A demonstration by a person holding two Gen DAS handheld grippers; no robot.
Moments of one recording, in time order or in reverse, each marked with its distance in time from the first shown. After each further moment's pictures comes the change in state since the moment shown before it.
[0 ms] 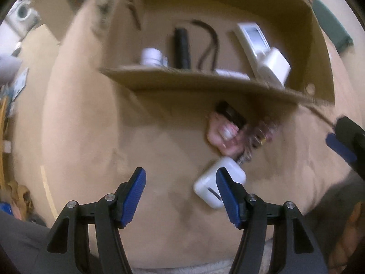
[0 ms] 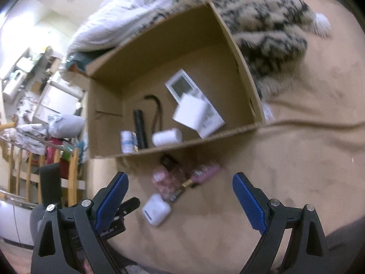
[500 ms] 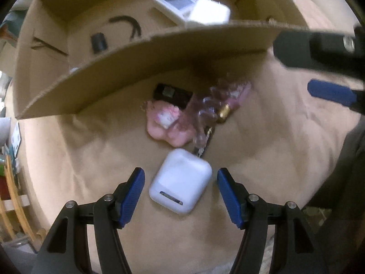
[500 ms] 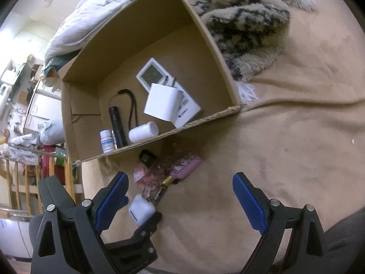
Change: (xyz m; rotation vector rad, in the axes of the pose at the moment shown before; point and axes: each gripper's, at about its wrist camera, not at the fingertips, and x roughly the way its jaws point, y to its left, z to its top) left arm 0.029 -0.073 -0.020 0.327 0.035 0.071; right arm 0.016 -0.027 0.005 0.128 0.074 -0.010
